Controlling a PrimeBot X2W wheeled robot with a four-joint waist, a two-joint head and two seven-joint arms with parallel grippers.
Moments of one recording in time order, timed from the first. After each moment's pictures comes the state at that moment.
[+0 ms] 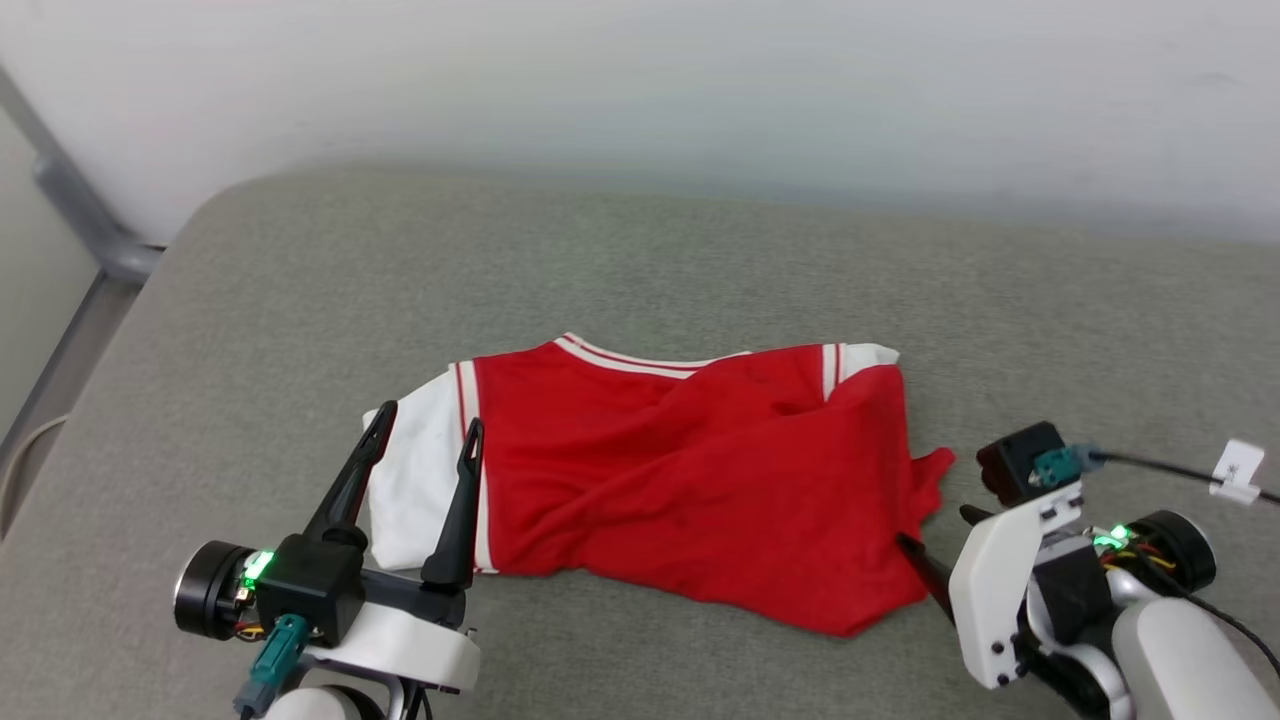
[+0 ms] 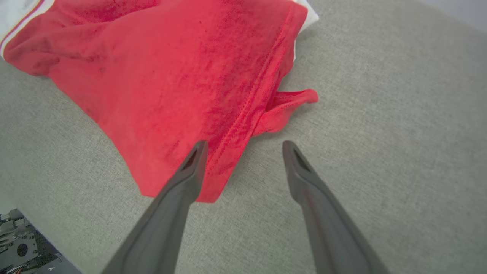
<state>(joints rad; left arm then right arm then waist) -0.05 0.17 -0.16 -0.03 -0.12 -0.05 -0.26 -0.19 -0.24 0.23 0.09 0.27 0.13 0.61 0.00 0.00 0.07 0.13</state>
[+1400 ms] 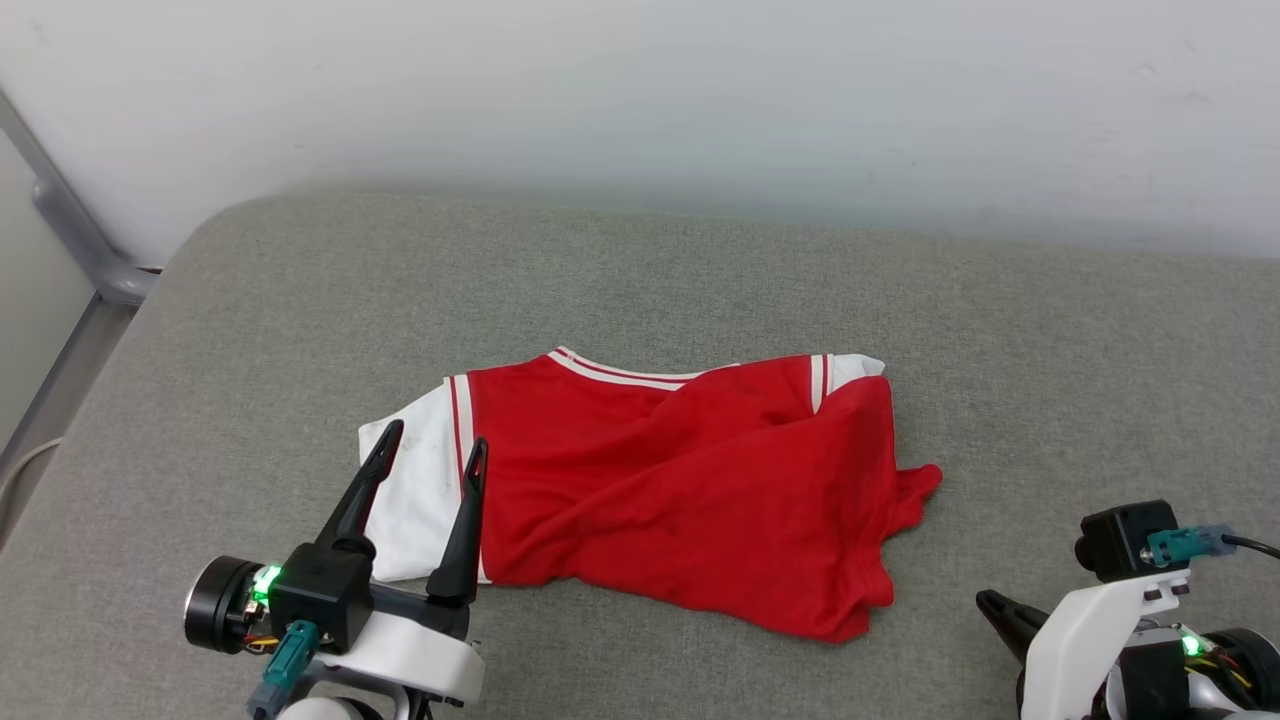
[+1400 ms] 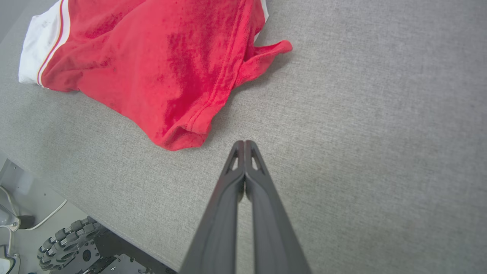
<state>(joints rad) -0.04 0.12 -0.11 0.02 -0.06 -0.10 -0.26 0.05 -0.17 0.02 -0.14 0.38 0.13 0.75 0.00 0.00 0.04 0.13</state>
